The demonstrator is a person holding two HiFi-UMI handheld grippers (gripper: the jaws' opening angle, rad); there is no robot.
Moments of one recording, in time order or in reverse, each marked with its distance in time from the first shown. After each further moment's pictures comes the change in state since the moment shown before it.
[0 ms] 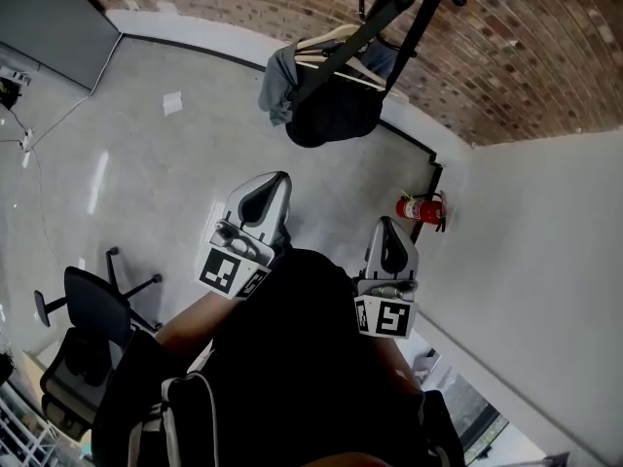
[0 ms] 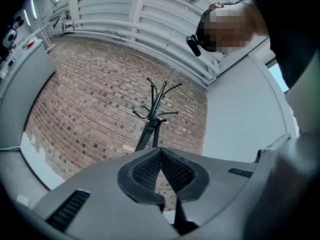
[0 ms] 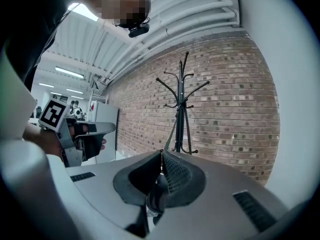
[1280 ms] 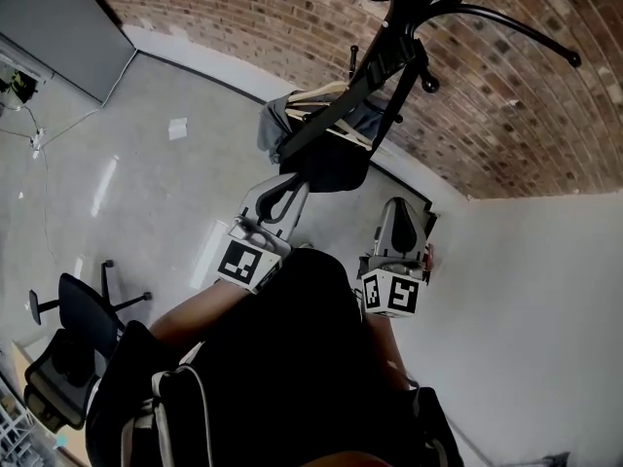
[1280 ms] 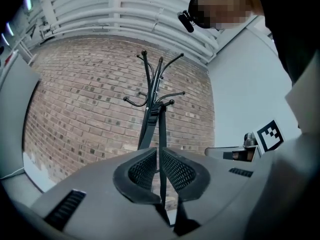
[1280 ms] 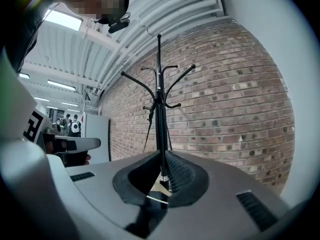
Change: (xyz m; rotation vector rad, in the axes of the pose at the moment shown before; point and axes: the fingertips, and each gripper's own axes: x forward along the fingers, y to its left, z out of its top) left arm 0.154 0.027 -0.023 0.157 0.095 0.035; right arm 0.161 -0.123 0.034 0.088 -0.092 0.017
